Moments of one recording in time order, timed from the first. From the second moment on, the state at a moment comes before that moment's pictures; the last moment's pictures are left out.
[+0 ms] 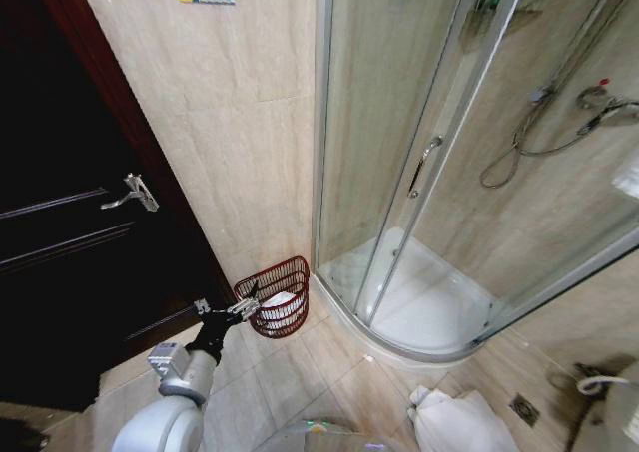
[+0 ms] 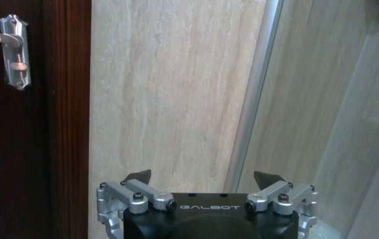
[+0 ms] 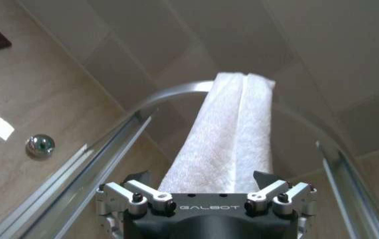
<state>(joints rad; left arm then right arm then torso) 1.81 -1.54 -0.65 -2.49 -0.24 0.32 0.07 -1.42 0.29 1.73 2.03 1.09 0.16 0.16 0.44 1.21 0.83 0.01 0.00</state>
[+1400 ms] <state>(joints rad) 1.81 -1.54 -0.65 -2.49 -0.24 0.32 0.07 -1.45 -0.20 1.84 1.56 1.20 -0.01 0.37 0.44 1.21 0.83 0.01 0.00</state>
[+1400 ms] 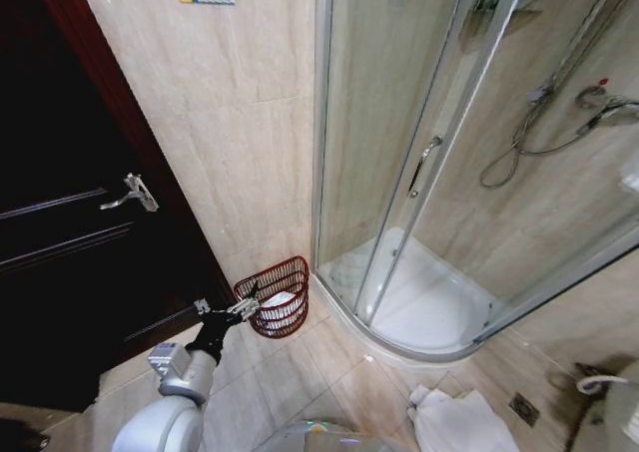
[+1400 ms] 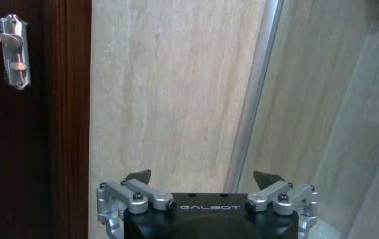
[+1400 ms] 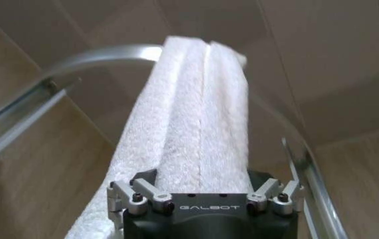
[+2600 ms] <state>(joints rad) 1.81 -1.54 -0.65 -2.49 -0.24 0.32 0.07 -1.41 -0.19 1.80 1.59 1.42 -0.06 0.25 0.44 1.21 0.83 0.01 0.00</state>
